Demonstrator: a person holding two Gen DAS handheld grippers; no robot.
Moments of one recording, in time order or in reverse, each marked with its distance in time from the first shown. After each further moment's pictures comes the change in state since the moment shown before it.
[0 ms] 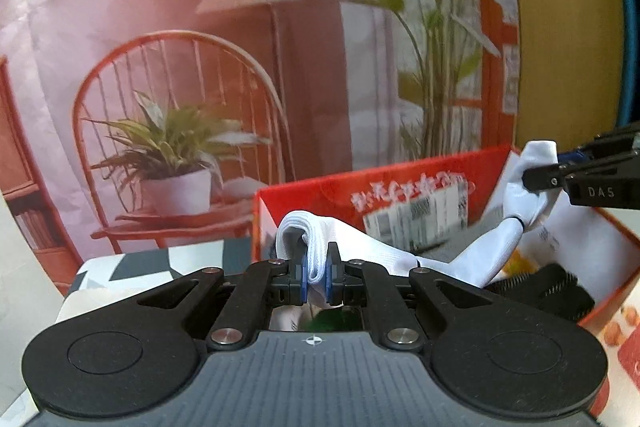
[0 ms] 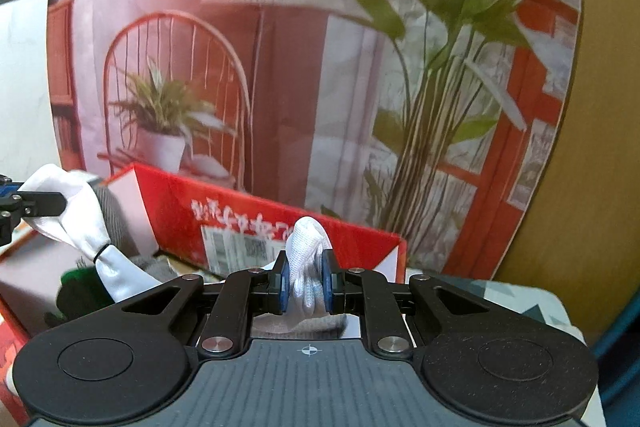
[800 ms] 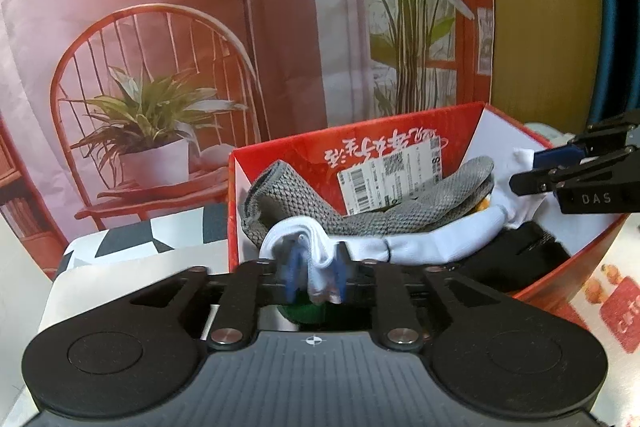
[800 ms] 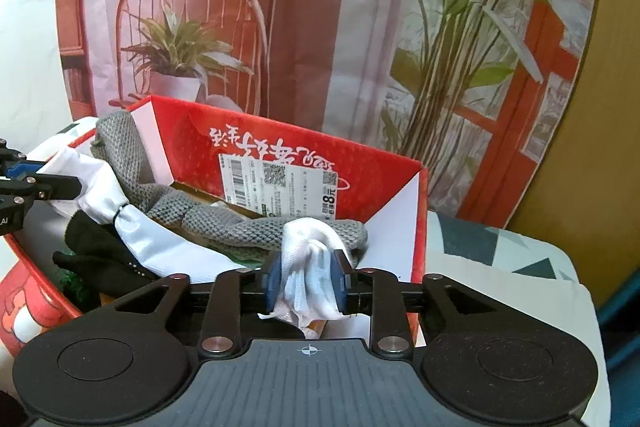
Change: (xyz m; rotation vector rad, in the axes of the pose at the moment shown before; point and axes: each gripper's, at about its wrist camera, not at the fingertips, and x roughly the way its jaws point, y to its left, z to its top) left arm -0.008 -0.003 -0.009 0.029 0.088 -0.065; right arm -0.009 0.011 -0.022 -0.005 0.127 0.026
